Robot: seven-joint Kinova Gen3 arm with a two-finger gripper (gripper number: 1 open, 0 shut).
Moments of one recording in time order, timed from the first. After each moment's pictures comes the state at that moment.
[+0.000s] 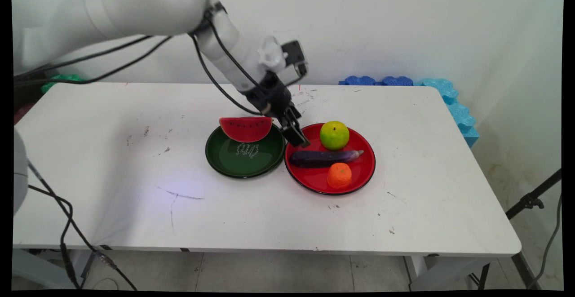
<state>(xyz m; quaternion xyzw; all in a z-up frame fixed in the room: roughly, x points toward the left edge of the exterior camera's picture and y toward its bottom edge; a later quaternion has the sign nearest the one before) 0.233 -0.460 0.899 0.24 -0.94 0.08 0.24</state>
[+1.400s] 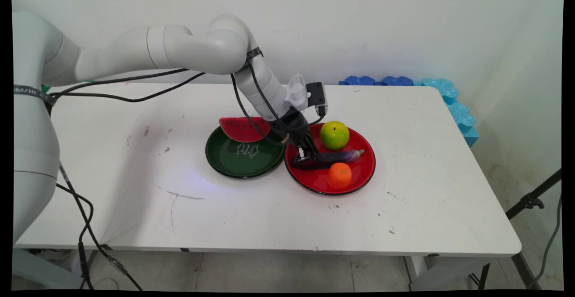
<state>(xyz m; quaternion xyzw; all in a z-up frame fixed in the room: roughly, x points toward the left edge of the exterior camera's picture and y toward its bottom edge) 0.196 -0.484 0.818 0.18 -0.96 0.07 0.21</state>
